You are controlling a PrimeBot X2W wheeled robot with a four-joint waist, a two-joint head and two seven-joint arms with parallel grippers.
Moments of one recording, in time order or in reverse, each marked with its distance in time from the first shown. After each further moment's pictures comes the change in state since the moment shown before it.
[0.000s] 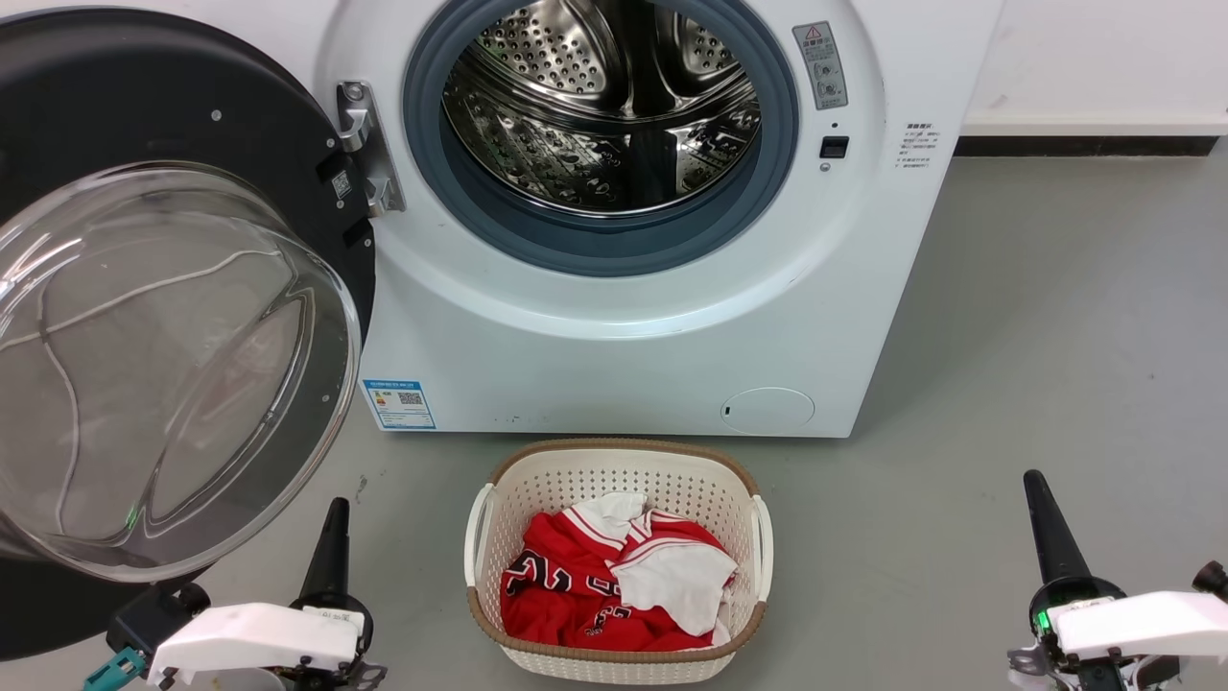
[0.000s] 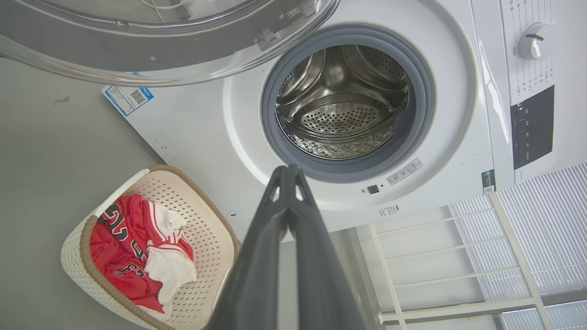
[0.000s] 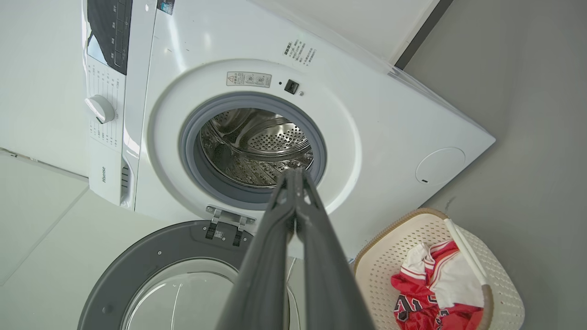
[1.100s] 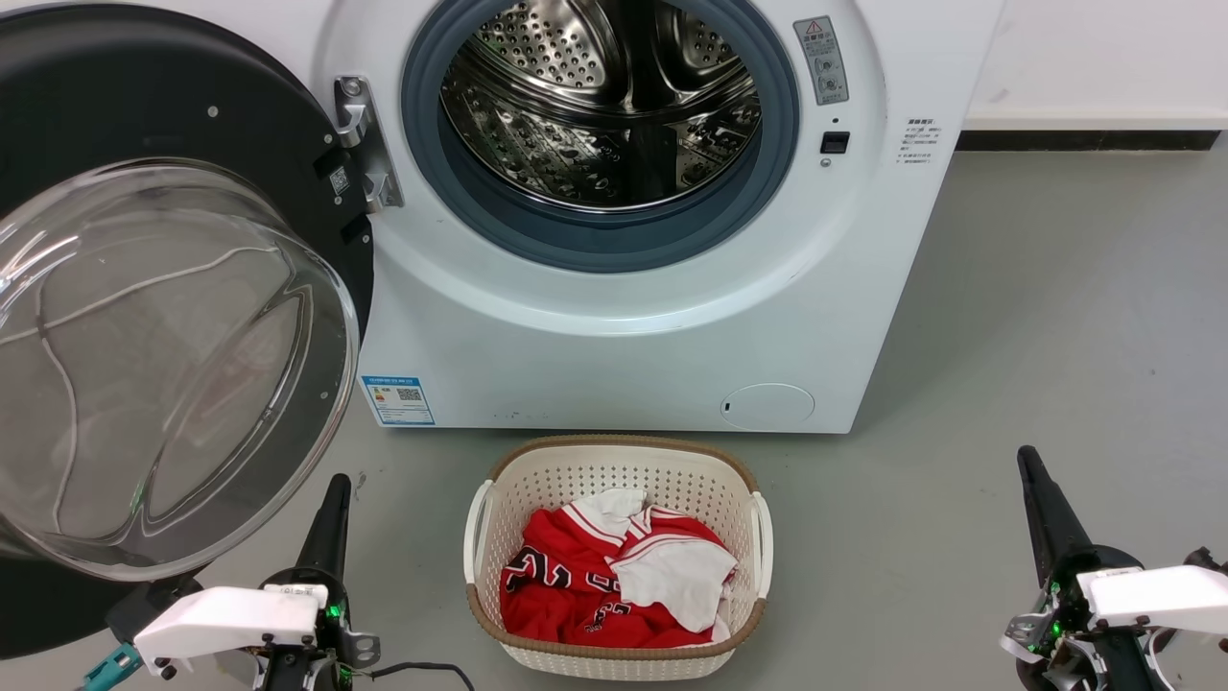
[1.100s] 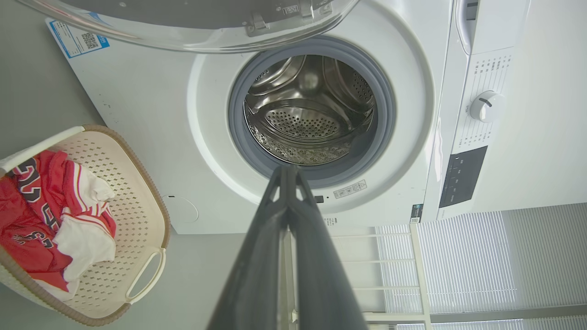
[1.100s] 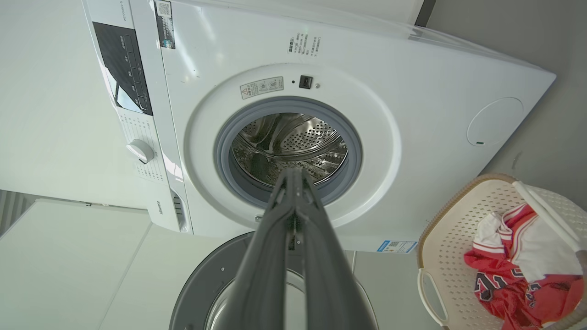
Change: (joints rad) left arm -0.047 0.000 0.024 0.028 -0.315 -0.025 0.076; right arm -0.066 0.000 -0.014 0.048 0.293 0.000 0.077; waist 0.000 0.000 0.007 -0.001
